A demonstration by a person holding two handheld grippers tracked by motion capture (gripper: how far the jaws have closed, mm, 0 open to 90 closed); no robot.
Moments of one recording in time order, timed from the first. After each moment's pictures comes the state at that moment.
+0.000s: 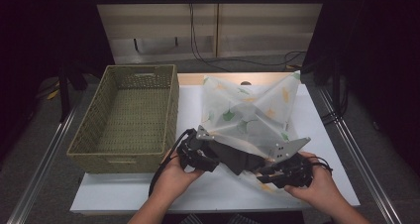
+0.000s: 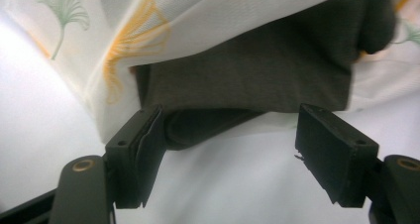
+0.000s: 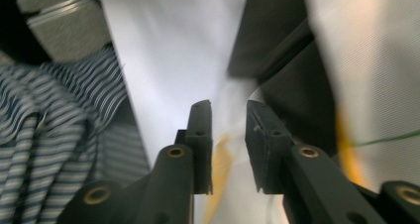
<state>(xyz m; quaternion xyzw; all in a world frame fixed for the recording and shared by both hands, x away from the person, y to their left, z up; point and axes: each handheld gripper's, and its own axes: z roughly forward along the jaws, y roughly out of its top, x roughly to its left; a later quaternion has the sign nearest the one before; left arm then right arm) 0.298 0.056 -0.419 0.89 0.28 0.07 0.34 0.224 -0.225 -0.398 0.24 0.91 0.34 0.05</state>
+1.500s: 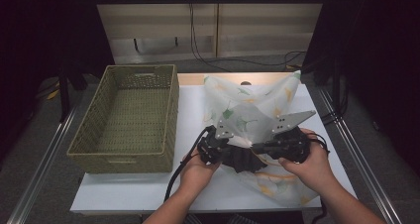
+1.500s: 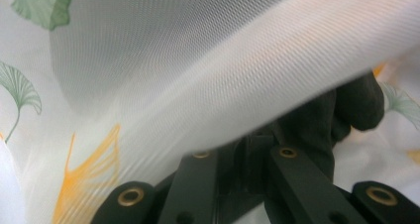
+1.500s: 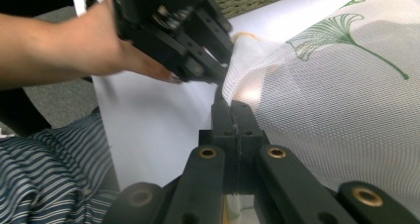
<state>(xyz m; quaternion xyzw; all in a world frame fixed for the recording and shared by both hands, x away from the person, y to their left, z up) 0.302 0.003 -0.422 0.87 0.25 0.11 0.40 0.256 -0.215 -0.349 0.26 0.87 0.40 0.08</state>
